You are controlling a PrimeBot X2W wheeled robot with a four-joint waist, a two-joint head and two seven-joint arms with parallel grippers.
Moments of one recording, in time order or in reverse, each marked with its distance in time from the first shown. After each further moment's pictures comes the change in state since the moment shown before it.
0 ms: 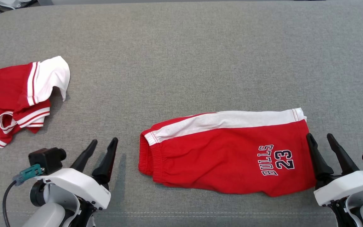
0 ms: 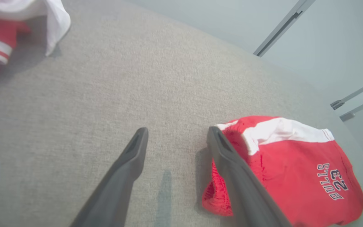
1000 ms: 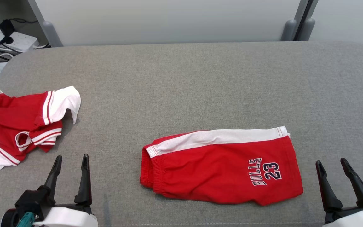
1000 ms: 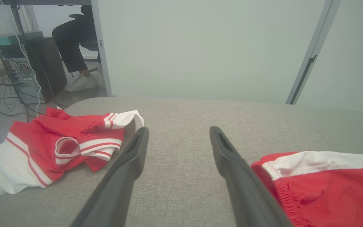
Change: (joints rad) left arm 0.247 -0.141 0.305 -0.038 0.551 0.062 -0.203; right arm 0.214 0.046 -0.121 -0.135 -0.305 0.000 -0.092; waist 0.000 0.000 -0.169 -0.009
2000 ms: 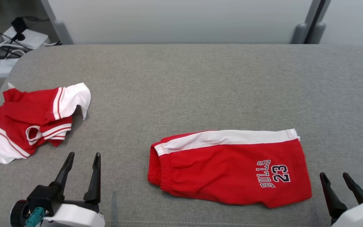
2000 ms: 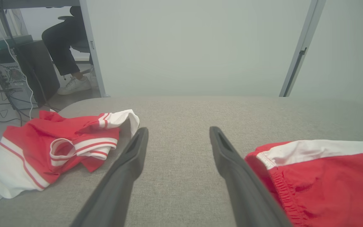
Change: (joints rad) left arm -0.005 -0.017 -0.013 0.044 0.054 -0.070 0.002; right arm 0.047 0.017 -0.068 -0.021 0.065 0.000 0.208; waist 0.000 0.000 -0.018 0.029
